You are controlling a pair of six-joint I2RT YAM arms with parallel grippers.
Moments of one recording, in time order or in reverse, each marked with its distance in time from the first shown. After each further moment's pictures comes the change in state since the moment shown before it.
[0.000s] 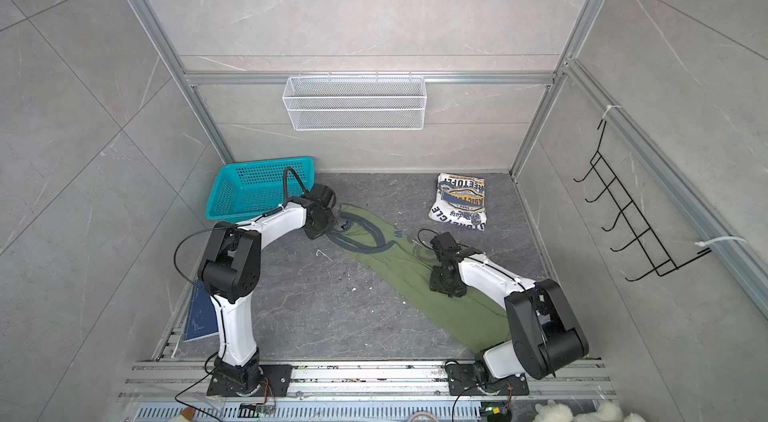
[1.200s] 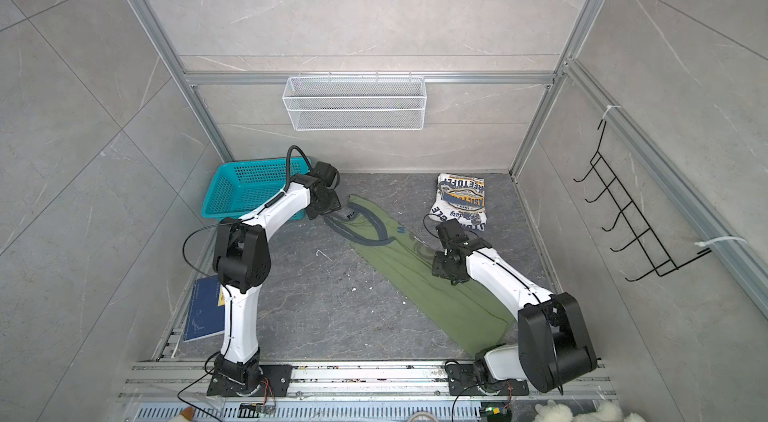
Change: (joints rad) left arm -0.060 0.046 0.322 -0.234 -0.052 0.134; right arm -0.088 -0.073 0.124 -0.065 0.001 -0.044
